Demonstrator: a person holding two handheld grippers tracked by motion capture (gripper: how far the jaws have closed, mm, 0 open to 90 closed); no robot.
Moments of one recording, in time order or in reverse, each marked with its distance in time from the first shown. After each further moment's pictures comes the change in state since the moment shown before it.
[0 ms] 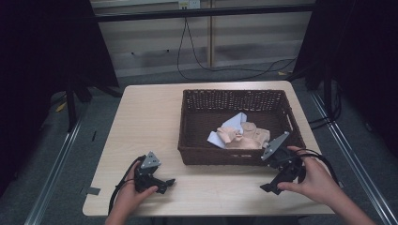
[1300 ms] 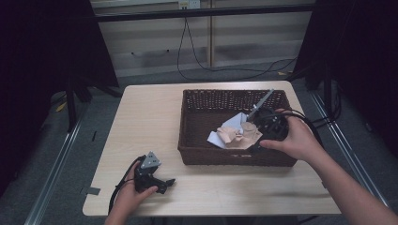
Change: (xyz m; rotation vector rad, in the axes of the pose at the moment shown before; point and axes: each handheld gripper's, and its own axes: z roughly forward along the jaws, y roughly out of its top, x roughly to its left) left arm 0.000 0.000 0.000 0.001 0.000 0.002; right arm -0.050 0.085 -0.031 0.007 -0.039 0.095
